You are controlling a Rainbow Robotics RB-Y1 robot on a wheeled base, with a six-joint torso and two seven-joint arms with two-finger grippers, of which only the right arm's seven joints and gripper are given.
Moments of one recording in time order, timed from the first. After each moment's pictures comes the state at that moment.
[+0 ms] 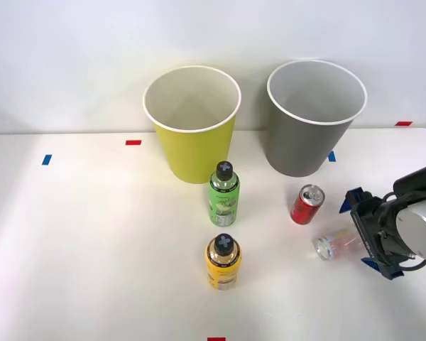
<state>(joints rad) -0.11 -0.59 0.12 -2.04 -0.47 1.53 -0.06</state>
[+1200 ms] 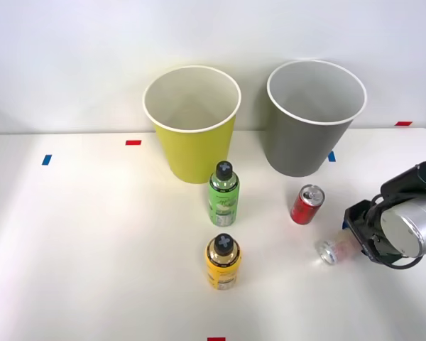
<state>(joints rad) -0.15 -0.59 0.18 -1.94 -0.42 1.48 0.08</state>
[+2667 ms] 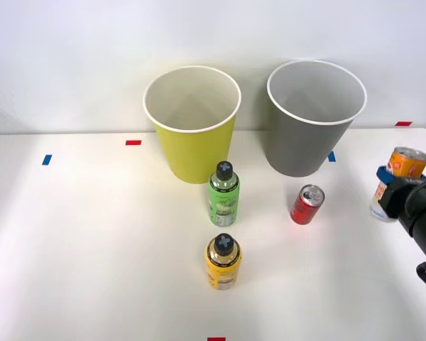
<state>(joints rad) 0.28 -0.67 0.08 -2.42 0.13 0.81 0.74</state>
